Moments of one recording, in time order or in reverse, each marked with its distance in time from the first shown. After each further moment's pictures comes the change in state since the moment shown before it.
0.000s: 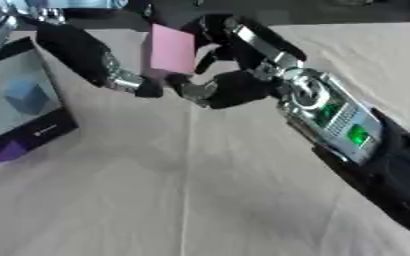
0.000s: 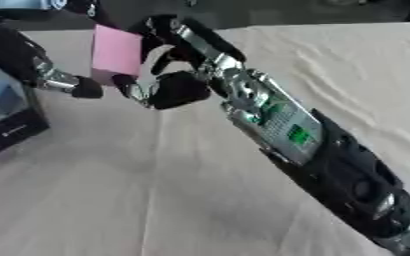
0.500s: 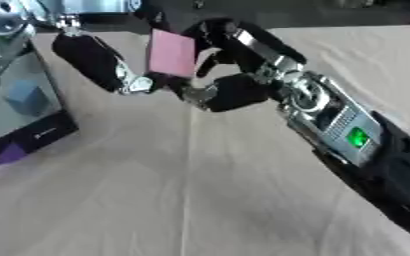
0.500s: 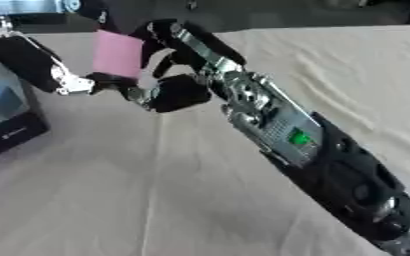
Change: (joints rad) left arm 0.000 -0.017 -0.011 -0.007 0.004 0.081 0.048; right arm -0.001 0.000 -0.004 0.003 0.012 0.003 0.015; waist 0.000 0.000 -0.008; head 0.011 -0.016
